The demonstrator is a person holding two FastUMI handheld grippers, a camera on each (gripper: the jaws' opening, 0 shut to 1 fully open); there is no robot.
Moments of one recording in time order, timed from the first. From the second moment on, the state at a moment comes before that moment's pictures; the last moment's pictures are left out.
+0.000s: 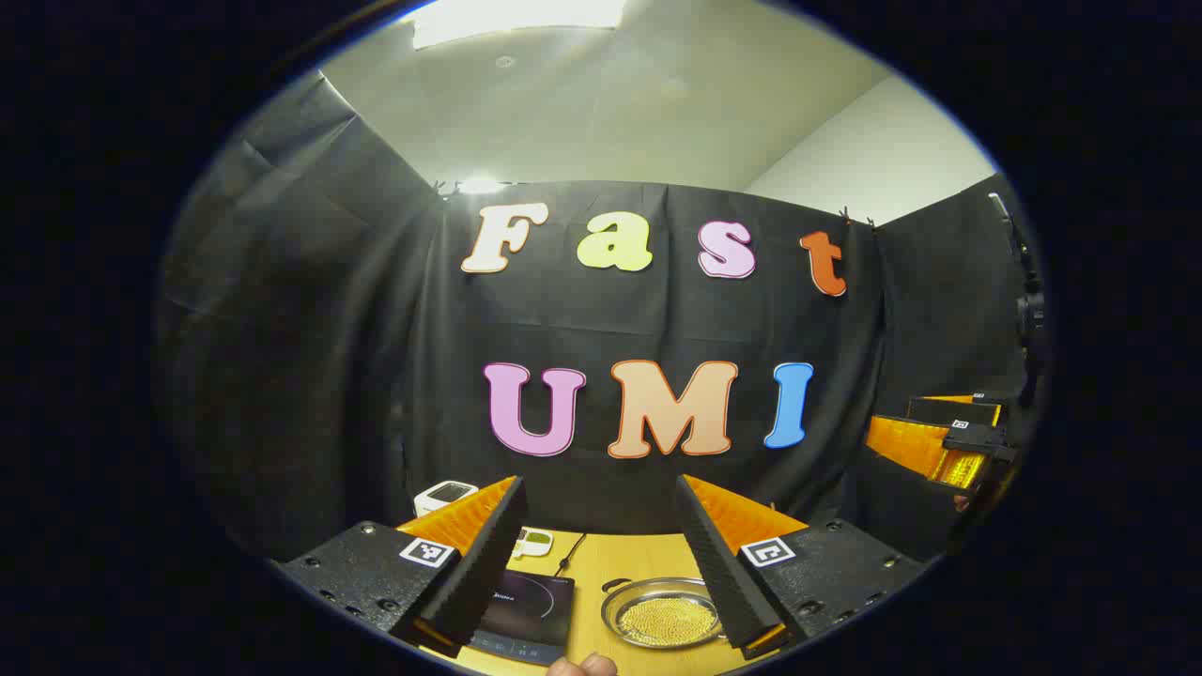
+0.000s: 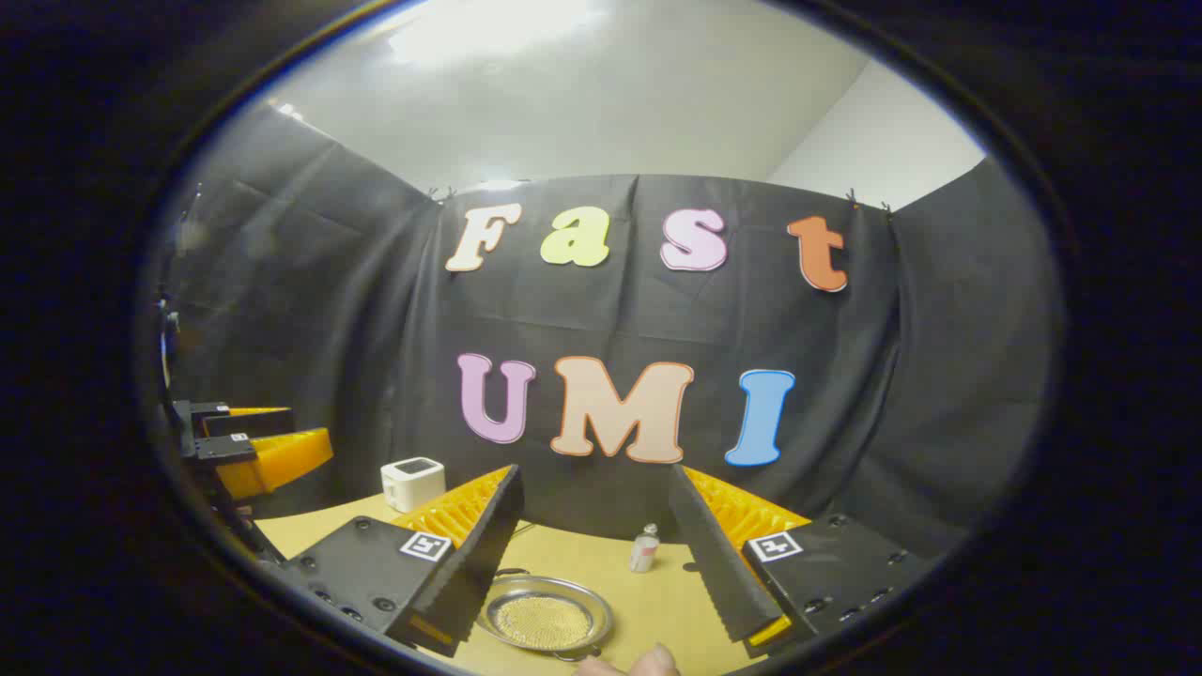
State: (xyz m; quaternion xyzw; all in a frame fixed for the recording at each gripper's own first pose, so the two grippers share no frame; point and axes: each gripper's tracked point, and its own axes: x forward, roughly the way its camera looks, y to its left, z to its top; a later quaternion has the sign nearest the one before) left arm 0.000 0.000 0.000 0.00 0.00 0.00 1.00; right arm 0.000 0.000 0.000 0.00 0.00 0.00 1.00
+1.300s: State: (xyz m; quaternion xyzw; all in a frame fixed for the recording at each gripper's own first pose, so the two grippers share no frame) left arm -0.006 0.032 -0.016 0.00 0.01 0.01 1.00; right arm 0.020 0.013 -0.023 -0.04 -0.01 -0.04 1.00
